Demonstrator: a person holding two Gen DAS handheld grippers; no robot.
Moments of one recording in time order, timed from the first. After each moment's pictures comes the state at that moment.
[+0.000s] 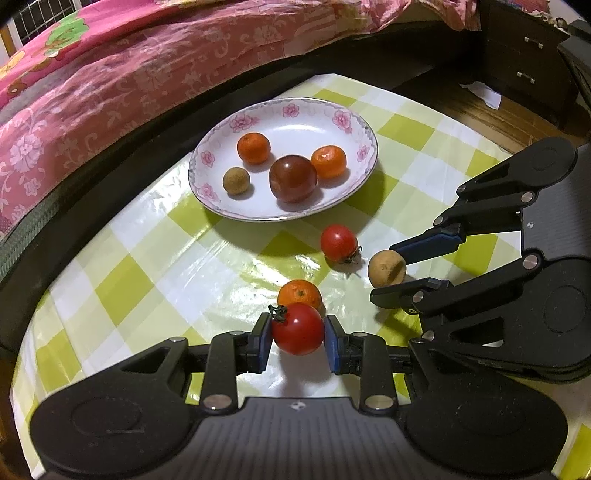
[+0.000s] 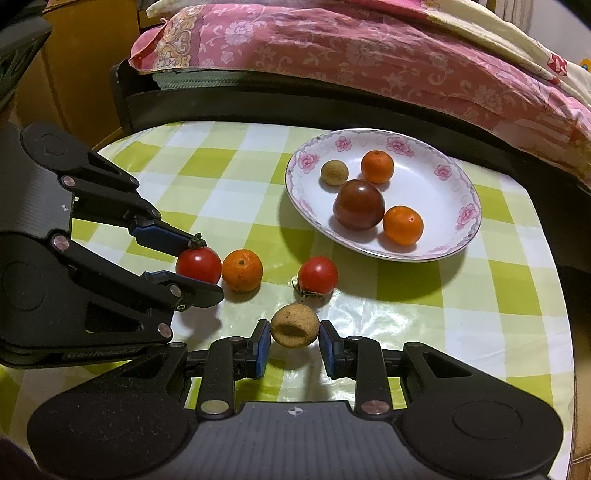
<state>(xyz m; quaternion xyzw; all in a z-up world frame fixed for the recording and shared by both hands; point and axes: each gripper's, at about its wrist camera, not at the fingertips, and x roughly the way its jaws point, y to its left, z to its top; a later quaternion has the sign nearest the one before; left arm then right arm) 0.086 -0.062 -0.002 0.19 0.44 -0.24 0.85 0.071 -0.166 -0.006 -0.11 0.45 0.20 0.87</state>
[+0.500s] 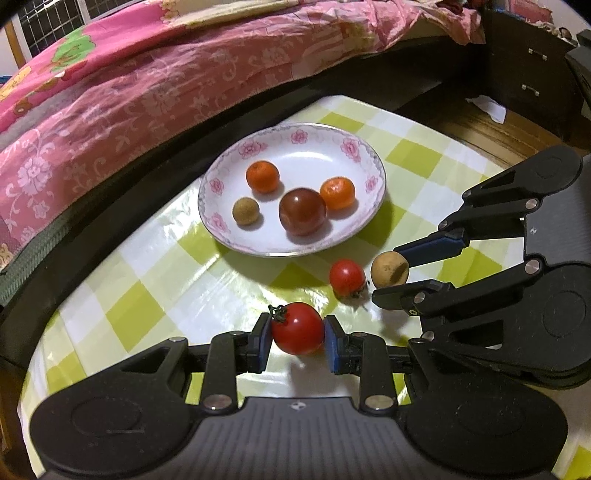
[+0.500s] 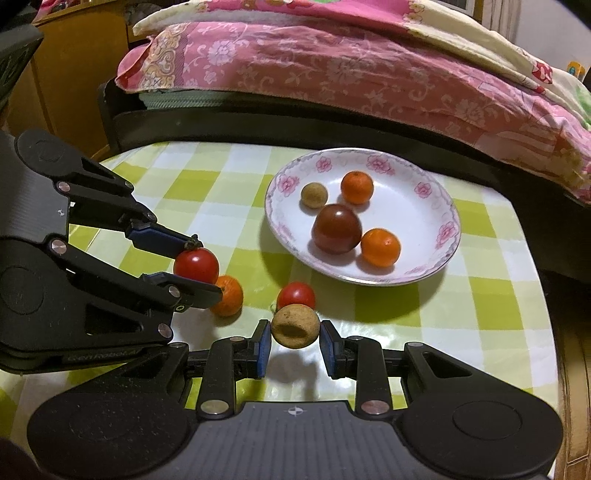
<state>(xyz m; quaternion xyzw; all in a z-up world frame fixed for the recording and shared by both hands) 0.097 -0.068 0.012 0.18 0.42 -0.23 0.86 0.081 -0.173 0.004 -0.11 0.43 0.18 0.88</state>
